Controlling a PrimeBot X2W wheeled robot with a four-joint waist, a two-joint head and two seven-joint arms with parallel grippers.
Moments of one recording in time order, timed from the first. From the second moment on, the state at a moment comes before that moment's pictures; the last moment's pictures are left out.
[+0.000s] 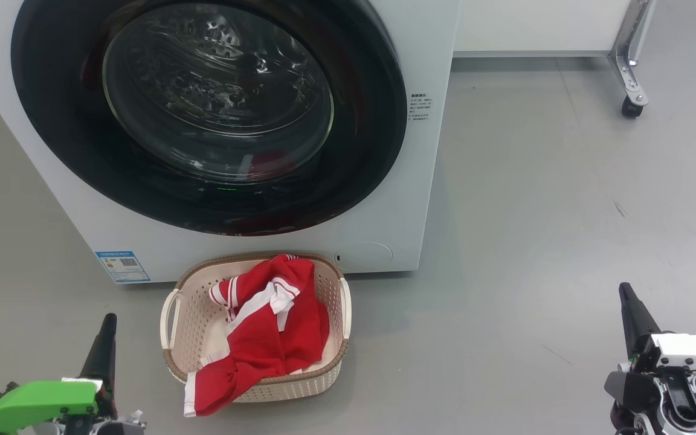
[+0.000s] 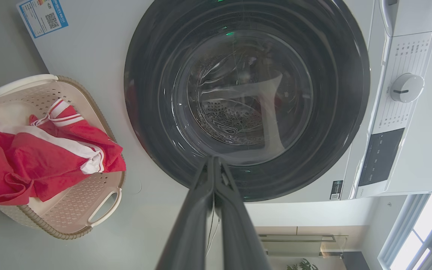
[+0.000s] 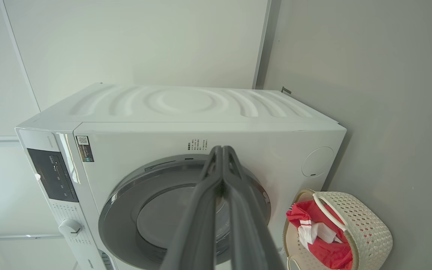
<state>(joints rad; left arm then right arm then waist) -0.04 0.09 -0.01 0.25 -1.67 -0.11 0.04 -0.04 -0.10 -0.03 0.26 1.68 0.11 0.03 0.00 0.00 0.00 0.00</state>
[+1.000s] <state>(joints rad) -0.04 0.09 0.00 0.27 -1.67 -0.12 0.04 -0.05 -0.10 -0.04 0.27 1.68 0.11 0.03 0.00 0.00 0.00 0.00</state>
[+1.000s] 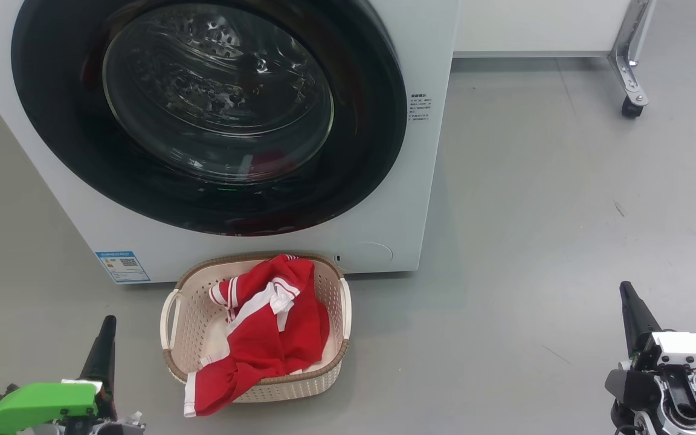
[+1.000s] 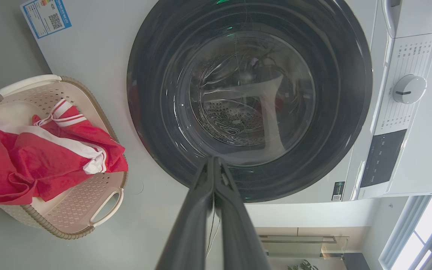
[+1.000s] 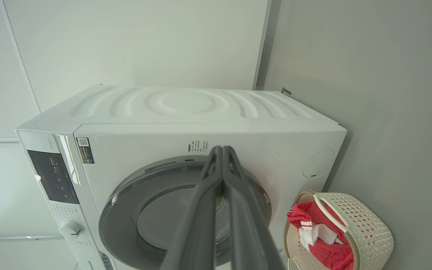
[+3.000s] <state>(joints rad) -0.05 0.09 0.00 0.28 -1.67 -0.12 0.05 -0.05 -0.10 -0.05 0.28 1.68 0.12 0.04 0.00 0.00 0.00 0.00</state>
